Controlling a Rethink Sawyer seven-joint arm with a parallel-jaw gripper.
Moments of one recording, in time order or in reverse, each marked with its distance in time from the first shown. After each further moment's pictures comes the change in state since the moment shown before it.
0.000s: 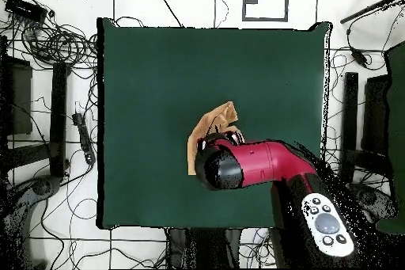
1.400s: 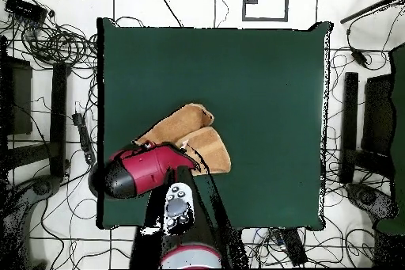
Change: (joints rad) arm 0.548 0.119 -0.221 -0.066 0.244 -0.089 0.060
